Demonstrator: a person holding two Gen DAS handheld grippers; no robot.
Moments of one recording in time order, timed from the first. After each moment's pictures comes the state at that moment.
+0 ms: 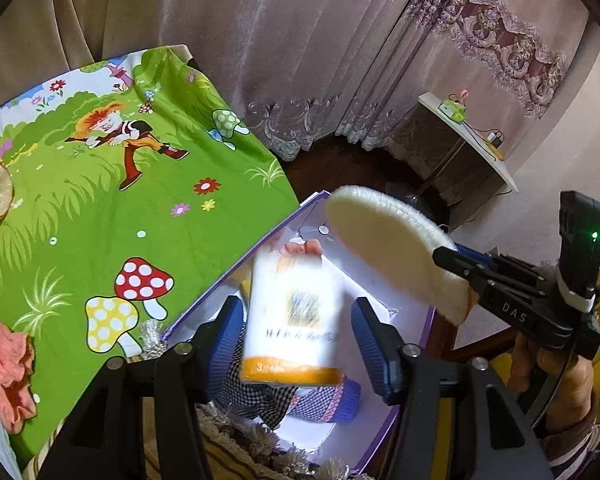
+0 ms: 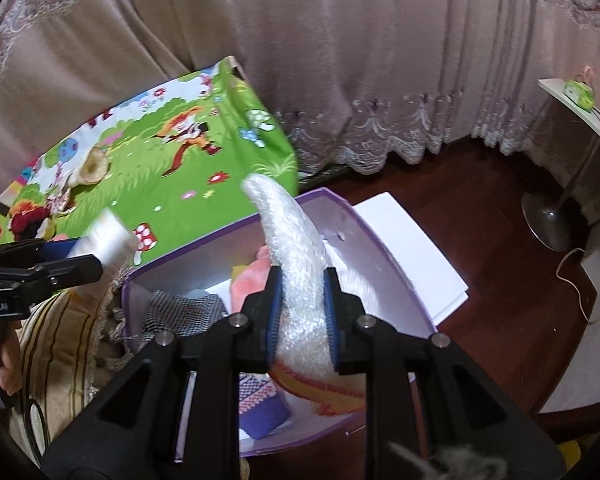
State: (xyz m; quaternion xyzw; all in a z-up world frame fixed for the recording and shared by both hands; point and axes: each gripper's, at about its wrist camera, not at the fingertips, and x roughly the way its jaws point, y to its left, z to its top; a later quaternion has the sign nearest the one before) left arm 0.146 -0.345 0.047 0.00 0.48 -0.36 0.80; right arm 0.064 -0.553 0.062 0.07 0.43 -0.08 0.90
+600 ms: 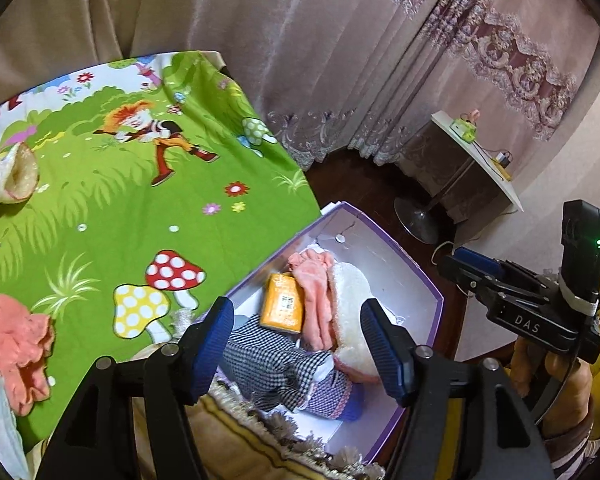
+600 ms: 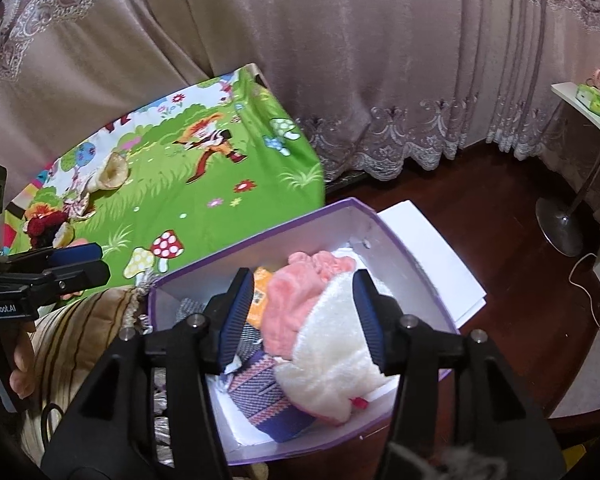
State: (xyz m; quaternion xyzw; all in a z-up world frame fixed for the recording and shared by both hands) left arm 0.145 -0.305 0.053 -0.03 0.47 -0.33 0.82; right arm 0.071 -0.529 0.073 0.07 0.42 -0.04 0.90
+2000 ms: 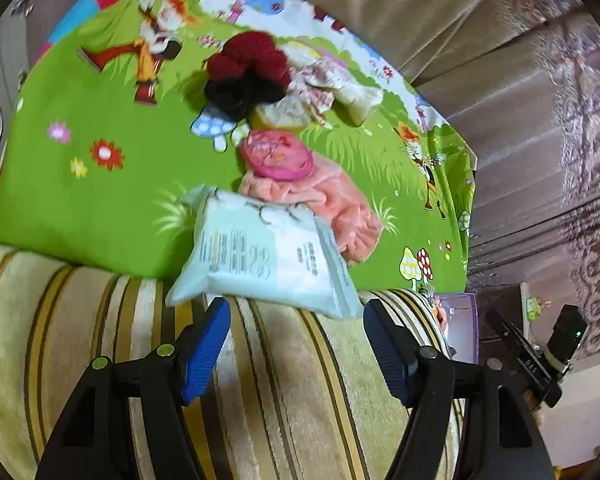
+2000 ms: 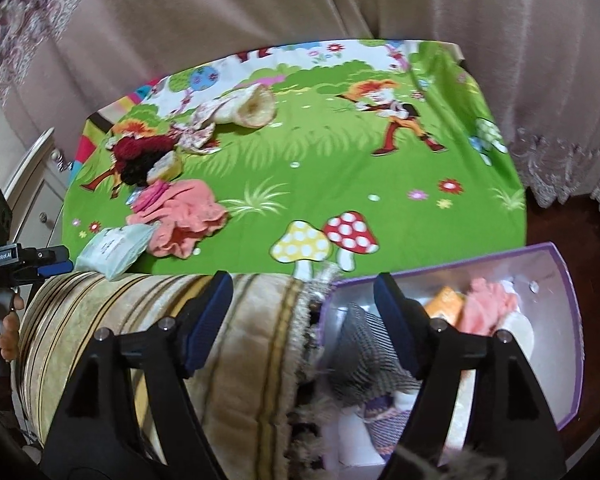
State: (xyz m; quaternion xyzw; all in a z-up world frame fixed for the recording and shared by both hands) left arm 0.069 0.025 0.006 -0.31 0.52 -0.05 0.79; right arm 0.125 -0.349 0.050 0.00 0.46 0.17 0.87
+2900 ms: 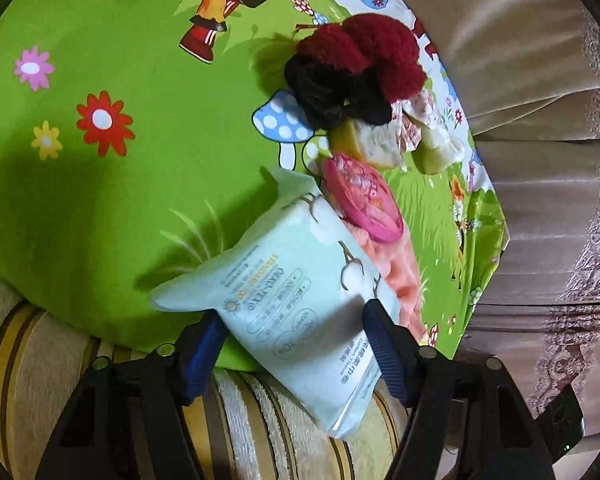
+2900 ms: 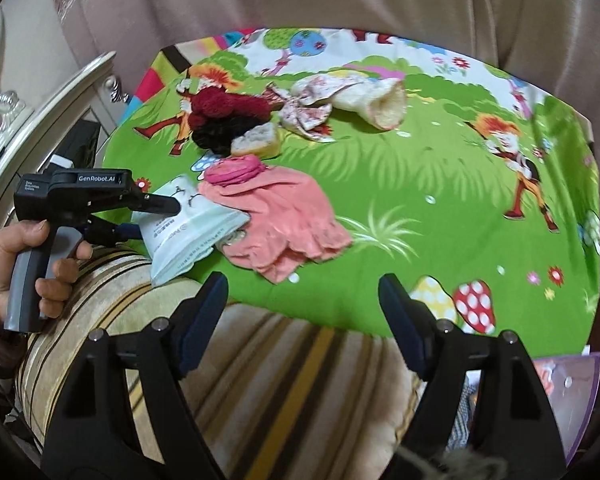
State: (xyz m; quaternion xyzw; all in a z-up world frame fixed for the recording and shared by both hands) left arm 0.126 0.071 -0.067 -0.45 0.52 0.01 0.72; right arm 0.153 -0.216 0.034 -0.11 0.47 0.29 0.83
